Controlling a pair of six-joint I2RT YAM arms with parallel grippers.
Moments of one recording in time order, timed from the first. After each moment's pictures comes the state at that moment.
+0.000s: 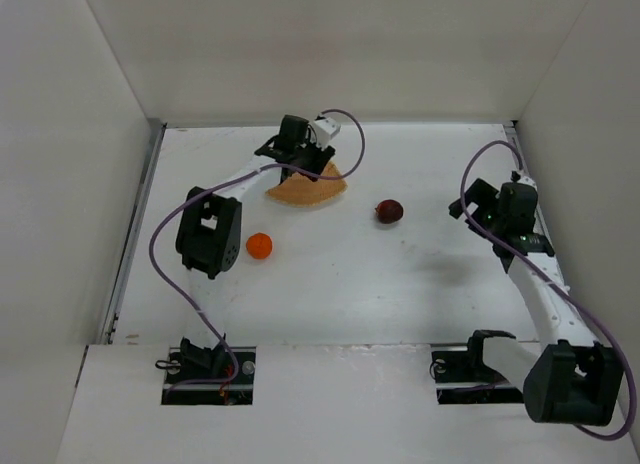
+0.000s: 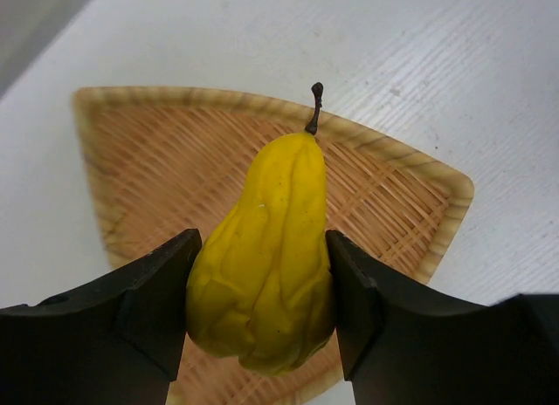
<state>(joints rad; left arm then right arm) -0.40 2.04 1.65 -0.23 0.14 0.29 -0.11 1.04 0.74 -0.30 -0.05 0.54</state>
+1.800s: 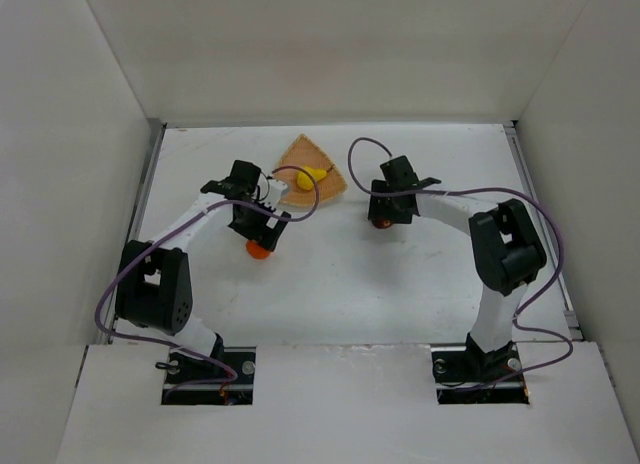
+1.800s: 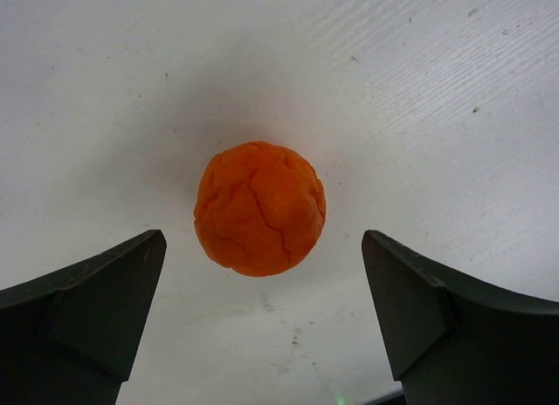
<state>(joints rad) -0.28 1.57 1.10 -0.73 0.14 0.28 0.43 1.88 1.24 -0.37 0.09 0.52</state>
